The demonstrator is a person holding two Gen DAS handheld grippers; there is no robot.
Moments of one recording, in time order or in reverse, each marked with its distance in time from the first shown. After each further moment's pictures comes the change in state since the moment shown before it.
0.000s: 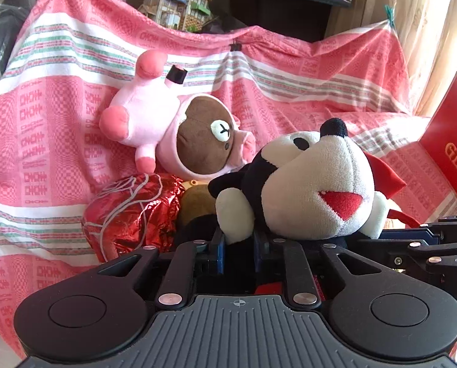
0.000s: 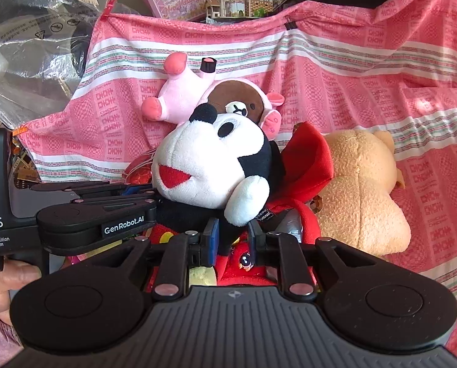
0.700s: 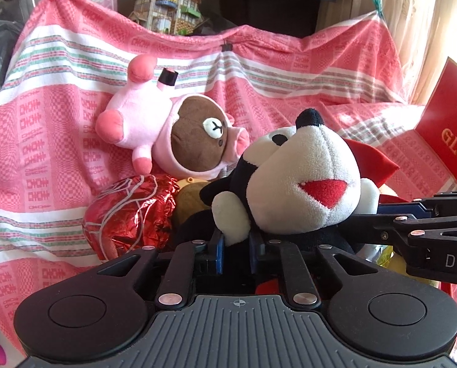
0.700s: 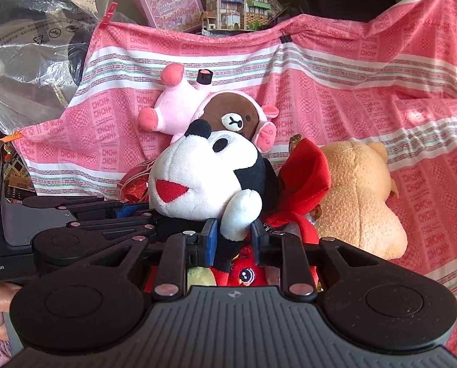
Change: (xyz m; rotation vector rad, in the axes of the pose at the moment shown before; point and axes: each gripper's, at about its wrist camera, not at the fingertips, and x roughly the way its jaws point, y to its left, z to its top) left arm -0.009 -0.012 -0.008 0.046 -0.014 0.020; right arm -0.003 0.012 -0.002 -0.022 -0.059 -0.044
